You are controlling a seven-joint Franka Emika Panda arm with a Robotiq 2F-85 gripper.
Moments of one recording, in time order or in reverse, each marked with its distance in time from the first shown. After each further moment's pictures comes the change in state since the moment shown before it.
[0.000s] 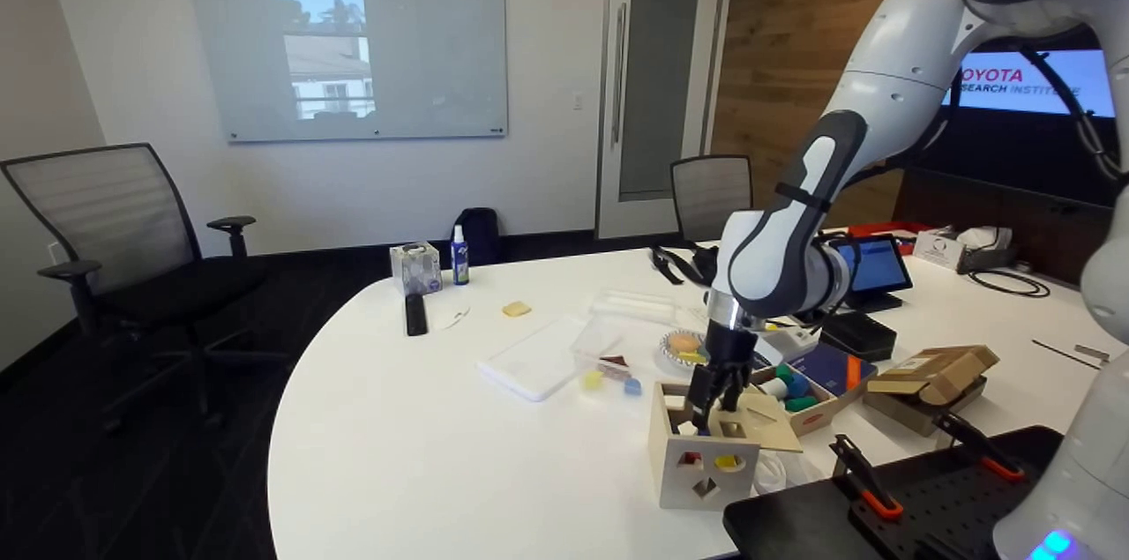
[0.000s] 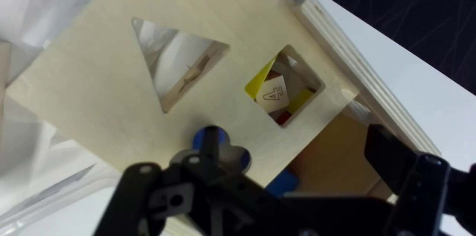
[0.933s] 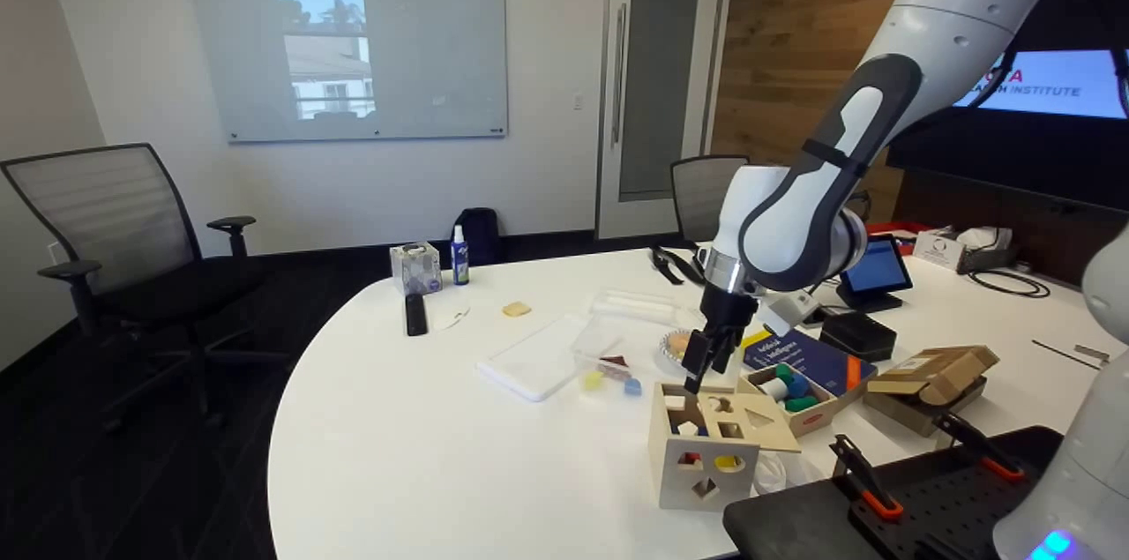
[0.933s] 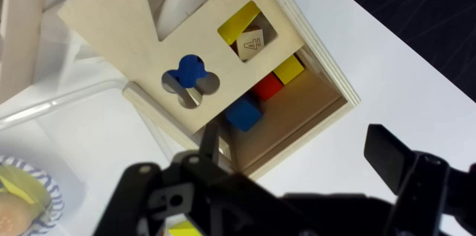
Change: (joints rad) arm 0.012 -0.276 0.116 -0.109 0.060 0.001 -0.003
